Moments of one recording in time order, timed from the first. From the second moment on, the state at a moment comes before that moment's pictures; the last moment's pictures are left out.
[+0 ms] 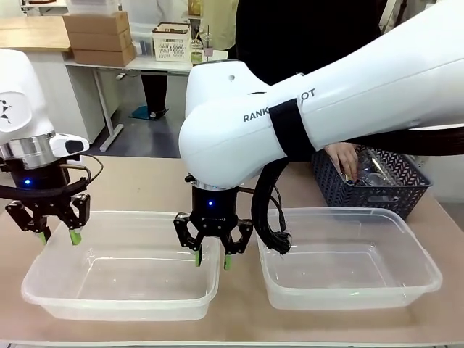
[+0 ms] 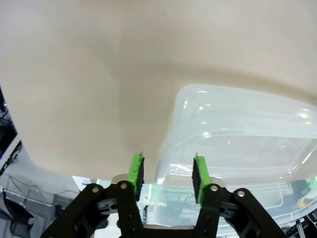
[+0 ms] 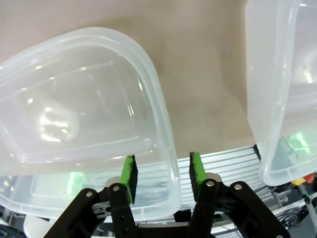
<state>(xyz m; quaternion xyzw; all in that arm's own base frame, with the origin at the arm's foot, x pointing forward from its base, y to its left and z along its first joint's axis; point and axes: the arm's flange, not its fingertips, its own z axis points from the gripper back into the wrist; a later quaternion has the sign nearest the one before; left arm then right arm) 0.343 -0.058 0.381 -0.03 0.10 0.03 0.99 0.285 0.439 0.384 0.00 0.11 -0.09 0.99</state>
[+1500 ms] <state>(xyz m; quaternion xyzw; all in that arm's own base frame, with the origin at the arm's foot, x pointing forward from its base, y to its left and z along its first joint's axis) 0.291 -0.041 0.480 -0.07 0.05 0.10 0.99 0.288 0.412 0.494 0.01 0.06 -0.04 1.00</state>
